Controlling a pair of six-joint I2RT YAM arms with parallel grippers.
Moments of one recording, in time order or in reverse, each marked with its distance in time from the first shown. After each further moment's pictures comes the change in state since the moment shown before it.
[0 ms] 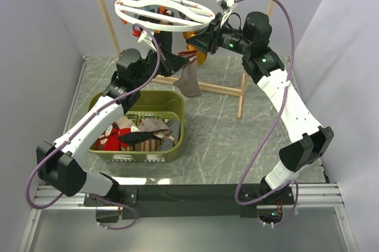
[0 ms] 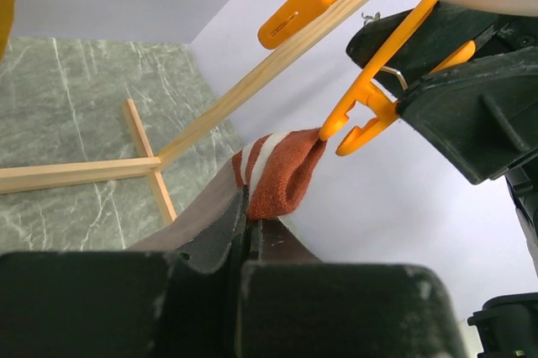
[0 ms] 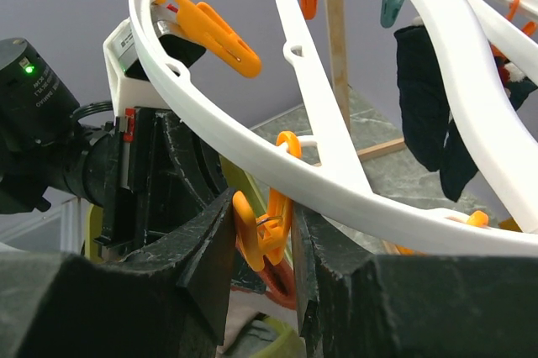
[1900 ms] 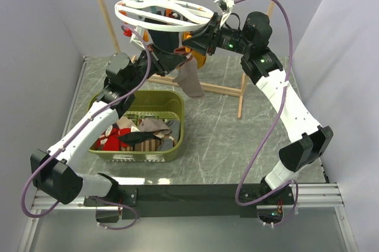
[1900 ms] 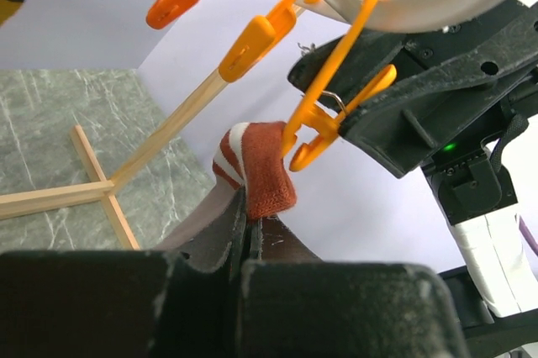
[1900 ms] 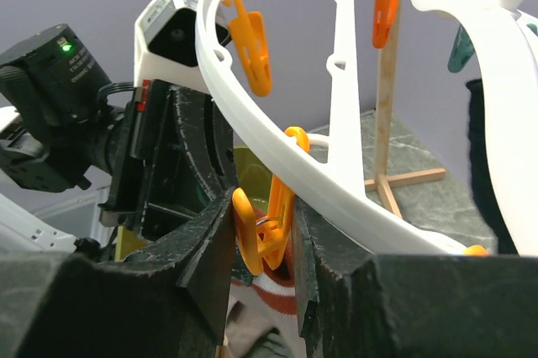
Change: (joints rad) left arm 0.031 -0.072 -0.068 0.150 0.082 -0.087; right arm 0.015 0.001 -0.006 0.087 -0.118 0.028
